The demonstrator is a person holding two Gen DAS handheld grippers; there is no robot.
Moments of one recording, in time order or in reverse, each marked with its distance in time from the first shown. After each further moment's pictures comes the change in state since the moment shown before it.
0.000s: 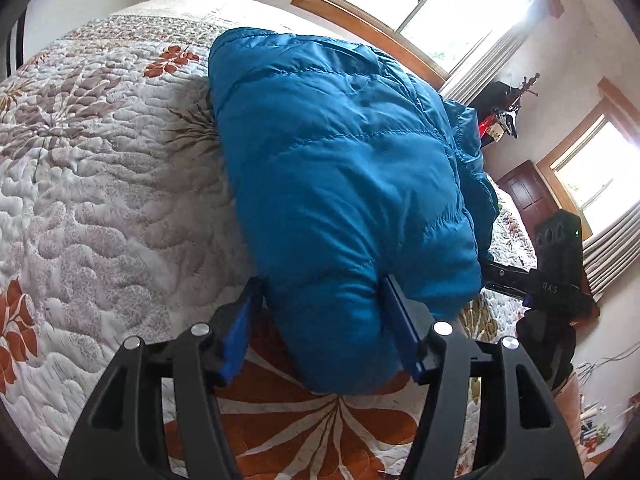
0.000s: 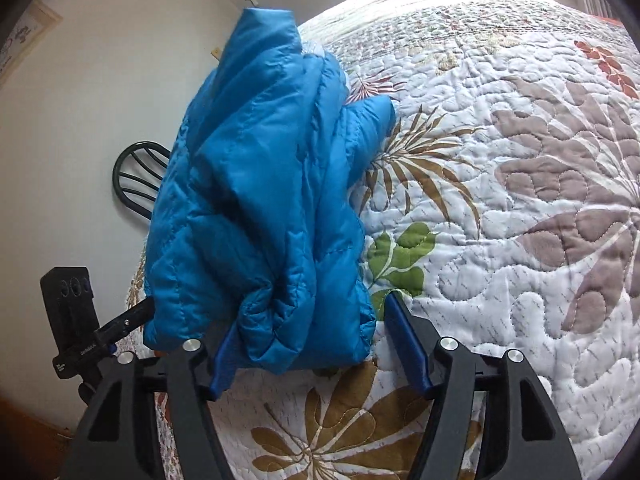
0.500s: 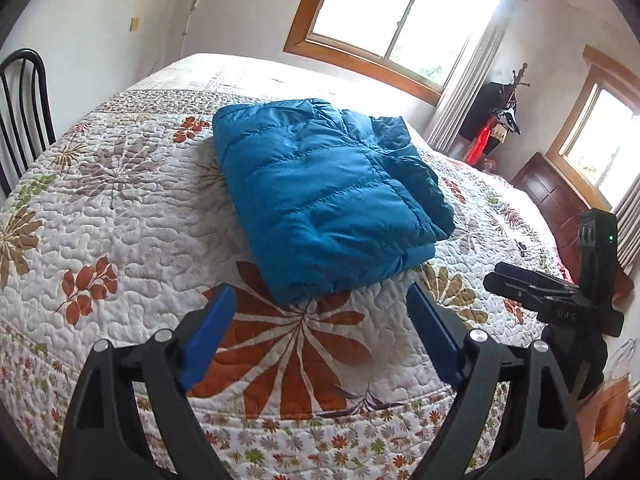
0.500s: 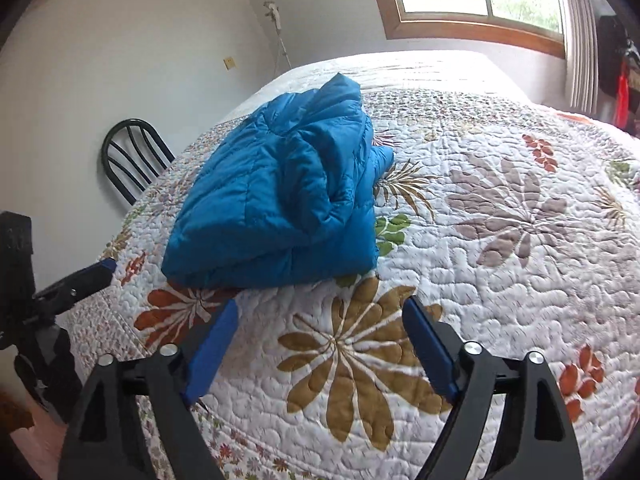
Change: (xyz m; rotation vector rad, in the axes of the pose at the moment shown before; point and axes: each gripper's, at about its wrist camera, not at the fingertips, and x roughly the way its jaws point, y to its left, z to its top) left arm -0.104 -0.072 -0.064 0.155 -0.170 0.147; right arm -0.086 0.085 -0.094 -0.245 -0.168 -0.282
